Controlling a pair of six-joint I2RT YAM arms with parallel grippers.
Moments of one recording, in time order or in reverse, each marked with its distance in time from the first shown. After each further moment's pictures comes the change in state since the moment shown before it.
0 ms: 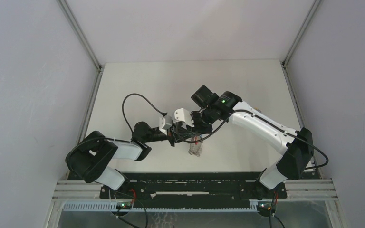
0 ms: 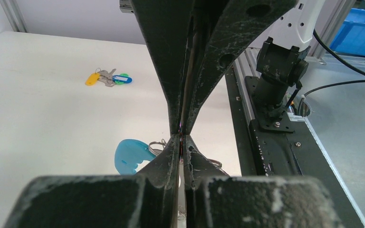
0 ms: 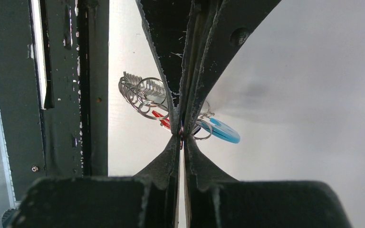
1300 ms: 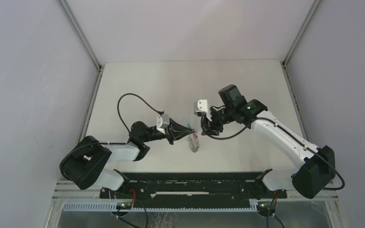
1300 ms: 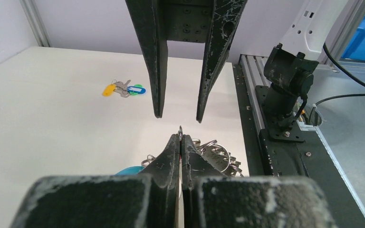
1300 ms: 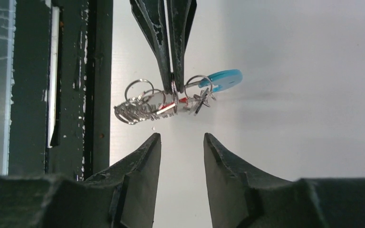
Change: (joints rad) left arm 0.013 -0.083 0.003 -0.049 -0.039 0.016; right arm -0.226 -0.245 -0.307 0.298 -0.297 0.053
